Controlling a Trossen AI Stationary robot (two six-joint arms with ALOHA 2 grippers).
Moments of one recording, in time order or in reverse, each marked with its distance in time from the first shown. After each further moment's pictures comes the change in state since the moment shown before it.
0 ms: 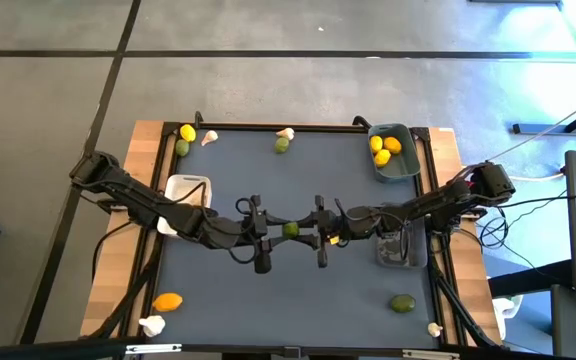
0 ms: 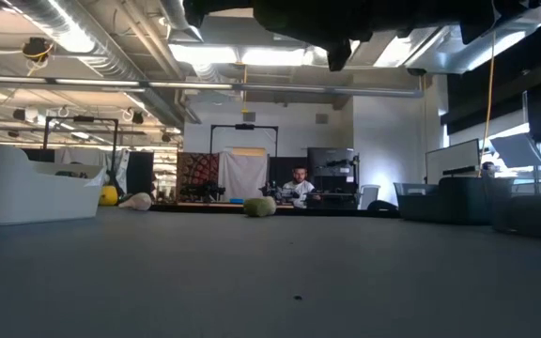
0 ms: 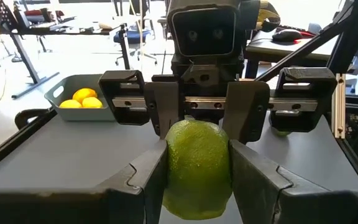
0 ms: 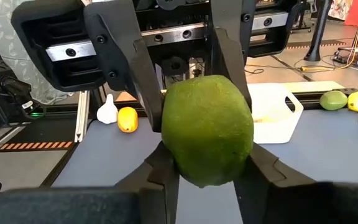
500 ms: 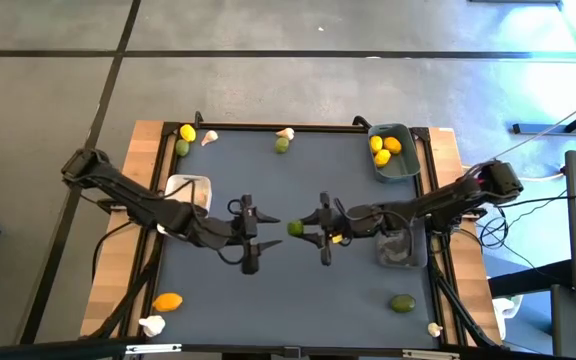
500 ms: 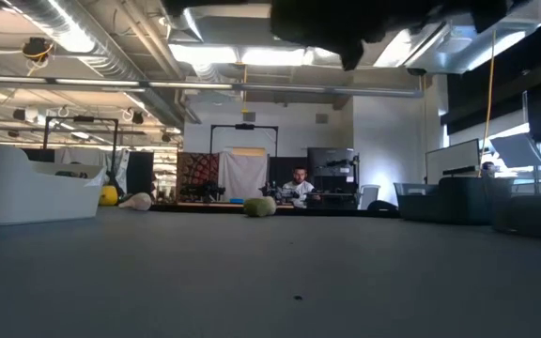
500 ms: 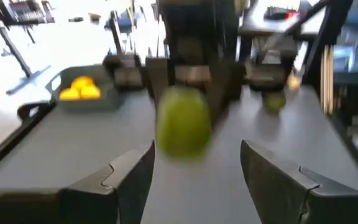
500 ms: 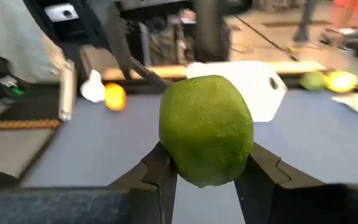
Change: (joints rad) left arm -0.041 -0.110 0.000 -0.216 0.010 -0.017; right arm 0.000 -0.081 0.002 -0.192 0.045 -0.001
